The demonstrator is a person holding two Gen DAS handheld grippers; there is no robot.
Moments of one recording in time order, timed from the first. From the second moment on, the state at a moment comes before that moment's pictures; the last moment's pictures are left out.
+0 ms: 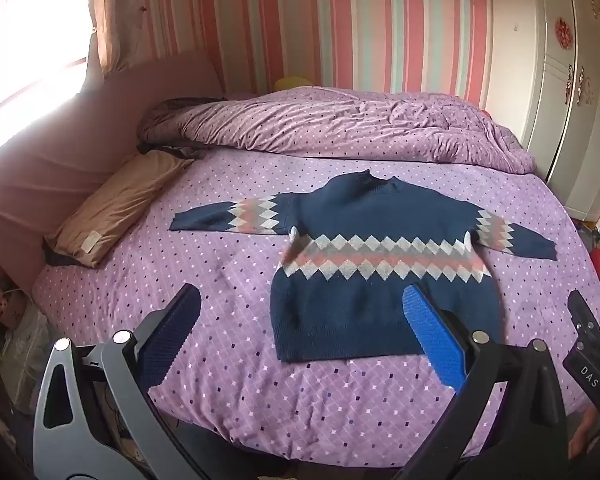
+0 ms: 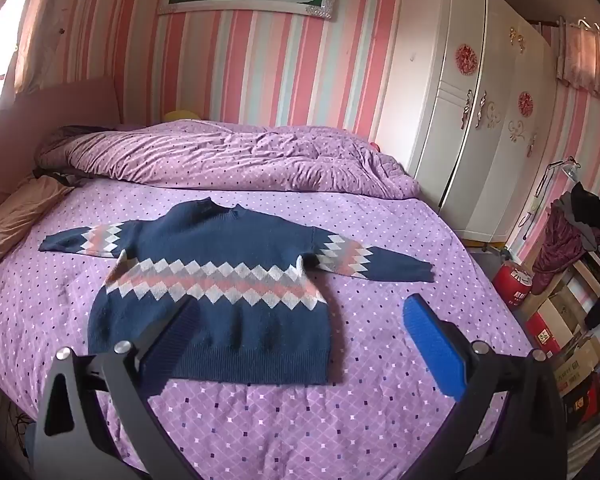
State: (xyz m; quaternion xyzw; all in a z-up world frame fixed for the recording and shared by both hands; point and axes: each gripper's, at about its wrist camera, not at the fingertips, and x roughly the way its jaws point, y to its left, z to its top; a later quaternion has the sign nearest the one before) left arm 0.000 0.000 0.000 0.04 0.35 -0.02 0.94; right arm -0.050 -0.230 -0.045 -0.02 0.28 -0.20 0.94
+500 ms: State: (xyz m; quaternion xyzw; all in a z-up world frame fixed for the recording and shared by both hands) left arm -0.010 -0.002 0.002 0.05 0.33 -0.03 0.94; right arm -0.055 -0.235 -0.045 -0.01 0.28 -0.20 0.94
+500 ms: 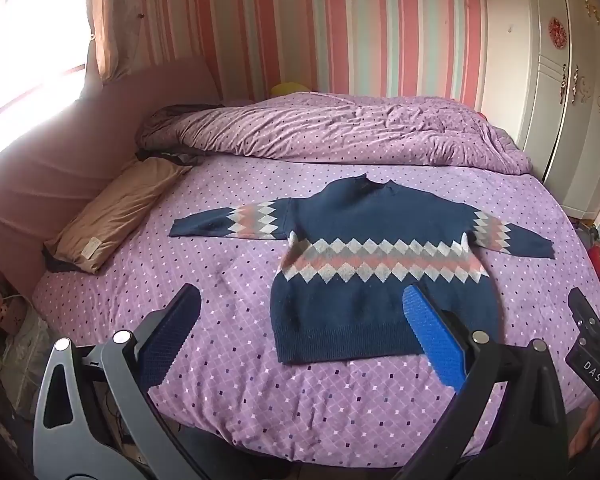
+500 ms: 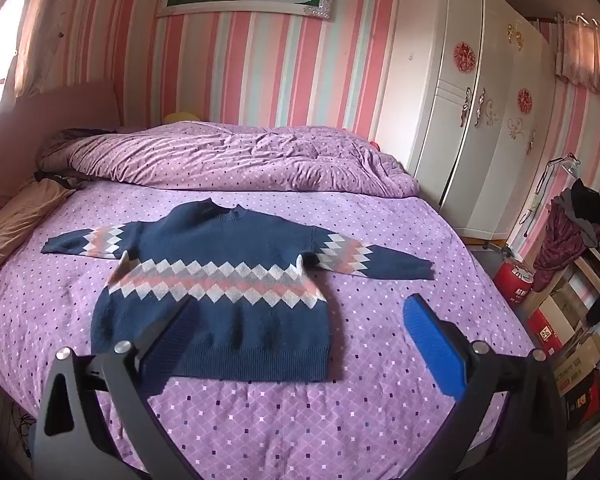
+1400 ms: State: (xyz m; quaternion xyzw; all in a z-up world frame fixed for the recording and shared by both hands) left arm 0.000 0.000 0.000 0.05 0.34 -0.03 0.94; right arm -0.061 -0.241 -0.054 0.00 0.28 -0.20 0.94
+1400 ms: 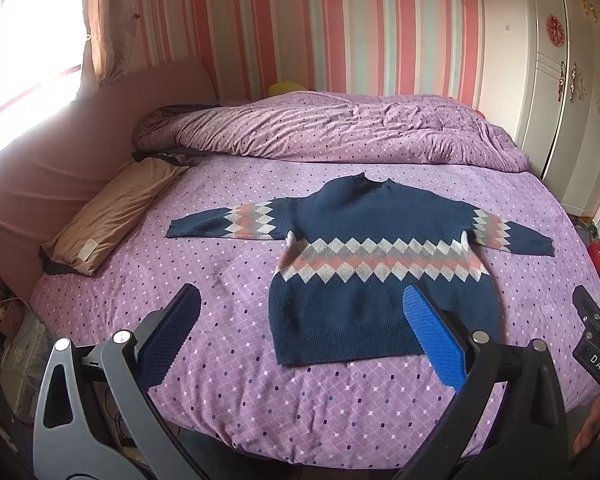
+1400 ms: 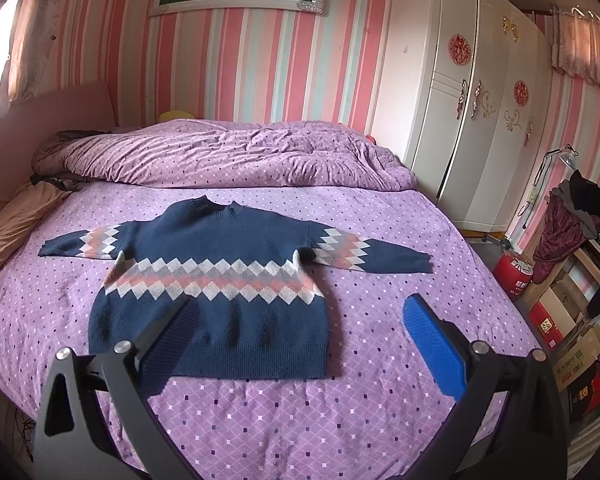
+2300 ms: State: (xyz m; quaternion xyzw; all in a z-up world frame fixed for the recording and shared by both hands) left arm 0.017 0.006 -0.011 0.03 0.35 -0.05 0.93; right arm -0.053 -0.247 -0.064 0.00 0.29 -0.21 0.93
